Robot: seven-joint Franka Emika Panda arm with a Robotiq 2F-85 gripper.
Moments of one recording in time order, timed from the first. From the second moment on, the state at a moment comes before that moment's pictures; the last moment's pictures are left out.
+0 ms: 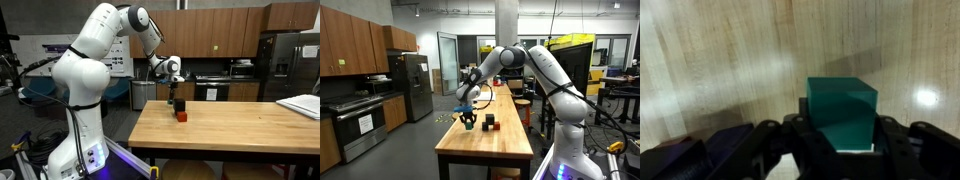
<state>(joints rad) 0.09 0.59 -0.09 -1.76 0.07 2.23 1.09</state>
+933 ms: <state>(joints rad) 0.03 0.32 -0.10 -1.96 0.04 2.32 0.75</state>
